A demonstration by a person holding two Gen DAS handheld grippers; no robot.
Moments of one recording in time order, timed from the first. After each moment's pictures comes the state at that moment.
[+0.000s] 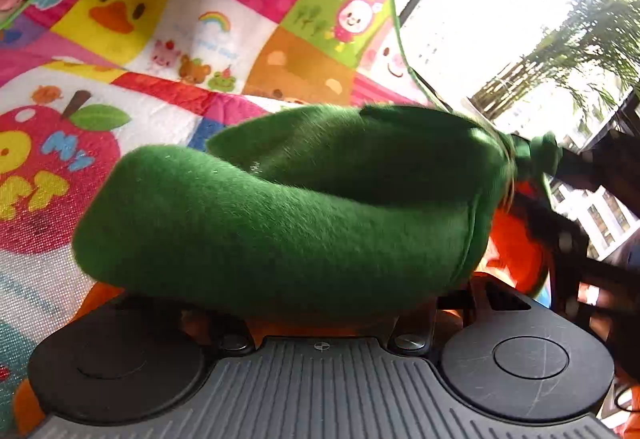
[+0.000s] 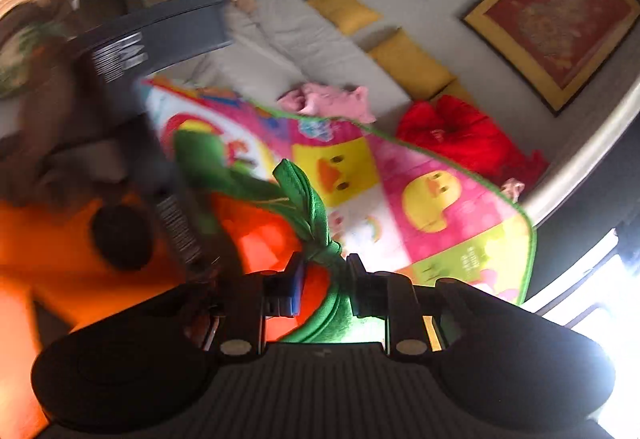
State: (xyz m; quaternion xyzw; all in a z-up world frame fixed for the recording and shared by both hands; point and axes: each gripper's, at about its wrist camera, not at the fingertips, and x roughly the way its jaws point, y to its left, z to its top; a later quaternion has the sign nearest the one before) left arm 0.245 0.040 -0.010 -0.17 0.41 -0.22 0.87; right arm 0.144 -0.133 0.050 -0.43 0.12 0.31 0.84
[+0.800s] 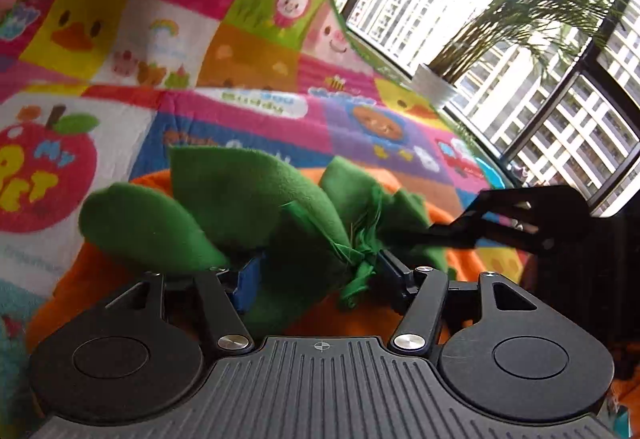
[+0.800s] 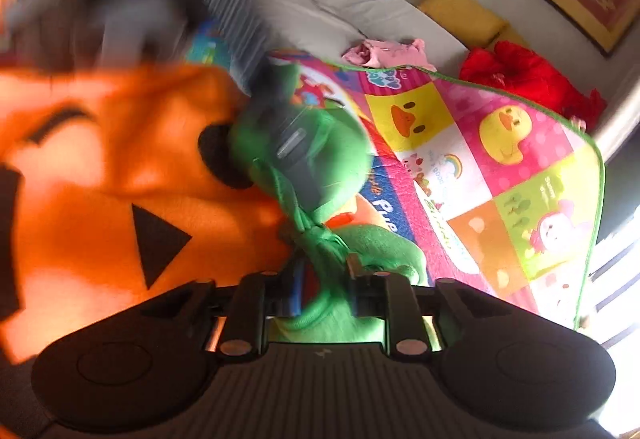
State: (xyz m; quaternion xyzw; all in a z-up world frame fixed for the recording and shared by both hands) left arm 0.200 0.031 -0.001 -0.11 0.43 -0.27 0.85; right arm 0.119 -0.173 0.040 -0.34 0.22 0.37 0.84
